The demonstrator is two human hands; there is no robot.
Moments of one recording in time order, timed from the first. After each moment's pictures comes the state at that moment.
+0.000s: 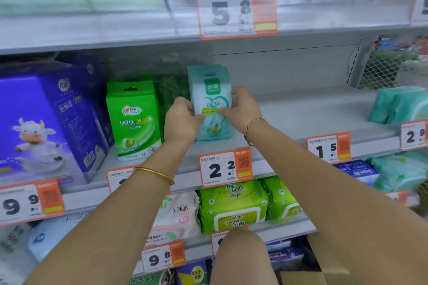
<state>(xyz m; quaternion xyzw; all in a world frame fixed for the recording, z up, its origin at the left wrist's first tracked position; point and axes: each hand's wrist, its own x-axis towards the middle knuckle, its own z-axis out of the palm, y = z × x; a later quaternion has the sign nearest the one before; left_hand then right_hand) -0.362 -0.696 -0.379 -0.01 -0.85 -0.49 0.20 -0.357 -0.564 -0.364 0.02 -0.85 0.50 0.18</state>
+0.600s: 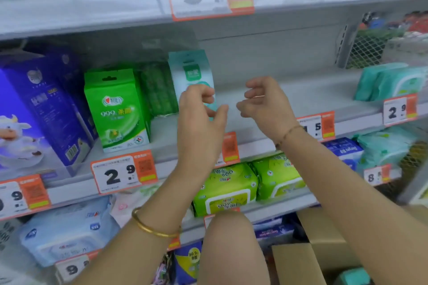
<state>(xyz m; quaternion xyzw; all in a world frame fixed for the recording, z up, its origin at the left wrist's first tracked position) -0.273 -0.646 -0.380 -0.14 -0.79 -0.51 0.31 -0.298 -0.517 -0.375 0.02 -0.78 0.59 0.22</state>
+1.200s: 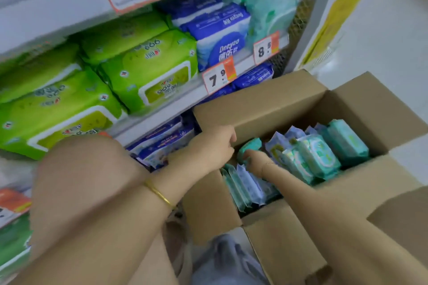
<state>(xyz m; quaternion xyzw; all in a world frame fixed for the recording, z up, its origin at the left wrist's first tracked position) -0.209 -0.443 -0.619 -0.34 -0.87 -0.19 -0.30 -0.139 -0.303 -0.751 -0.24 -0.90 0.22 -0.30</state>
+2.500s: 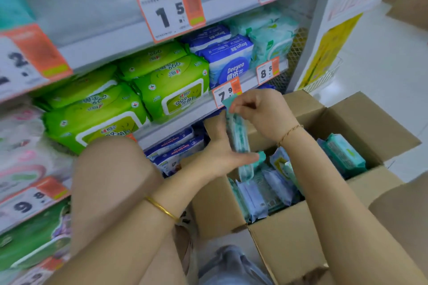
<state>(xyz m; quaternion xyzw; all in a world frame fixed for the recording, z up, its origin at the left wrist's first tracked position) -0.177 -0.466 -0.591 -0.22 -0.76 -0.50 -0.36 -0.147 -0.332 -0.539 -0.09 -0.93 0.35 0.10</state>
